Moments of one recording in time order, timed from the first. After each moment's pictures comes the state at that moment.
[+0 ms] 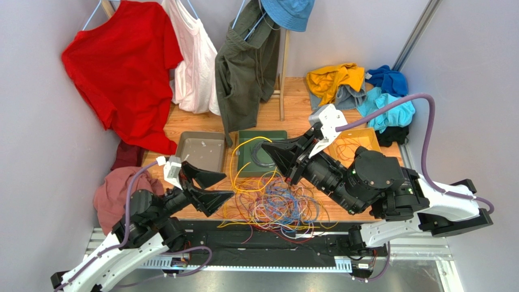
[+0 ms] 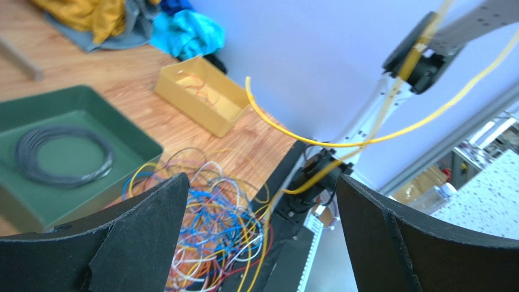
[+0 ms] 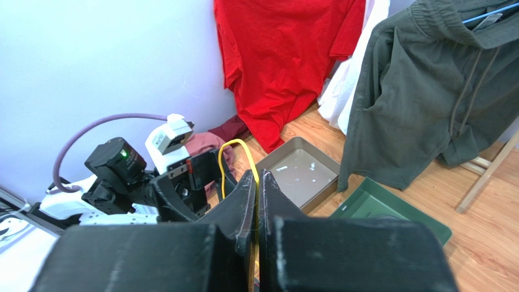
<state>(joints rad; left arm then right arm) -0.90 0.13 0.48 -0.18 0.13 -0.57 1.65 1.15 1.69 -0.45 0.79 0.14</state>
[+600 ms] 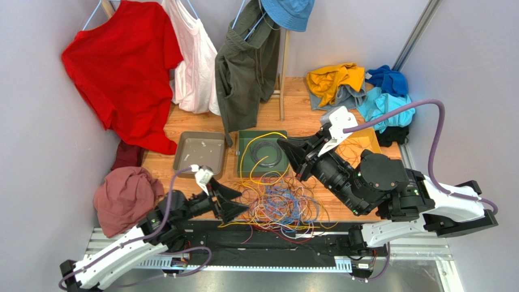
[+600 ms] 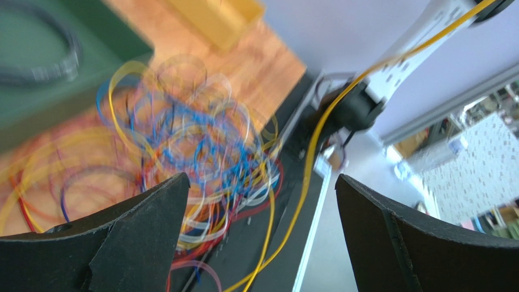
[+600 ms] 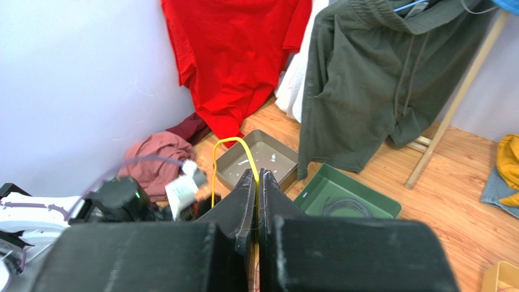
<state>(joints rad) -0.92 0.17 0.20 -0.02 0.21 -0.66 1.64 1.09 1.62 -0.47 0.91 0.12</state>
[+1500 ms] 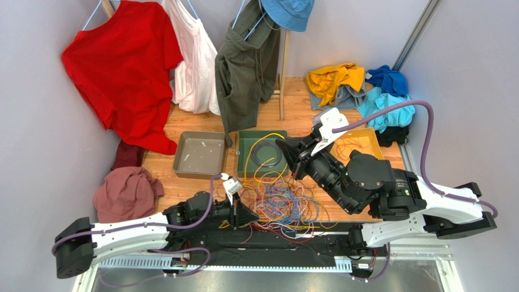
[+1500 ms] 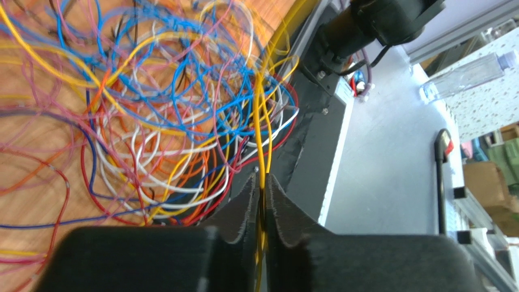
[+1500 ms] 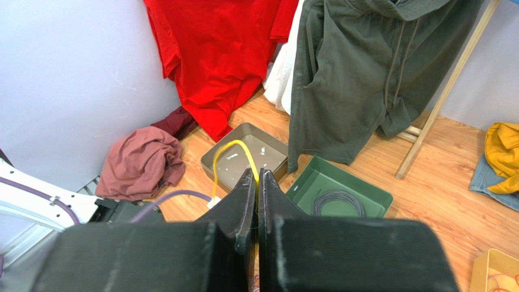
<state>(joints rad) -1.13 0.69 0.09 0.36 0.21 -0.64 1.60 1.08 1.57 -0.47 0.91 0.14</state>
